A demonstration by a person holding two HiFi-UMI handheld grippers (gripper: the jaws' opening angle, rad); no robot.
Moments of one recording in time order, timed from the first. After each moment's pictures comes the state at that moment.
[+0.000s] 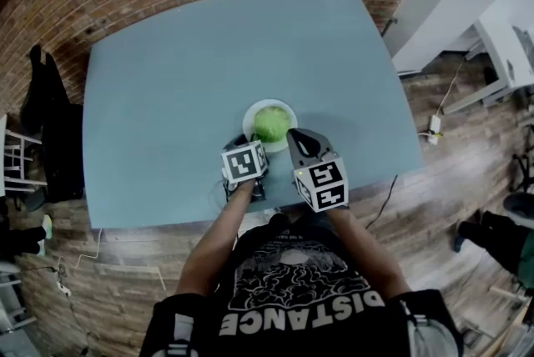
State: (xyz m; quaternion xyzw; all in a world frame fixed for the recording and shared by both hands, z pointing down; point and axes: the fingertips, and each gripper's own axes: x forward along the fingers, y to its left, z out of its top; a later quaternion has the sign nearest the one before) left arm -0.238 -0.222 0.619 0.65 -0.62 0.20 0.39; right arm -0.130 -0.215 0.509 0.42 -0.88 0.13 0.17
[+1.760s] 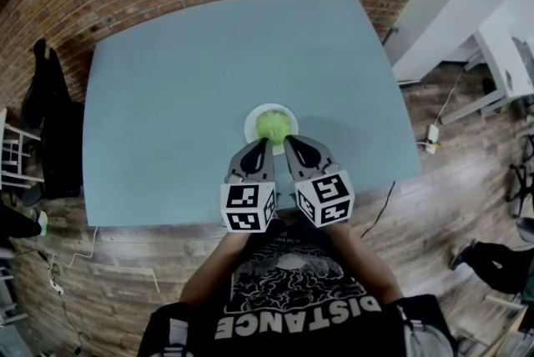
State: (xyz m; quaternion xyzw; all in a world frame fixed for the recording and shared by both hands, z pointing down) left arm -0.187 -0.188 0.471 0.78 -0.58 0.06 0.20; right arm -0.142 -0.196 0.465 0.41 -0.90 0.13 0.12
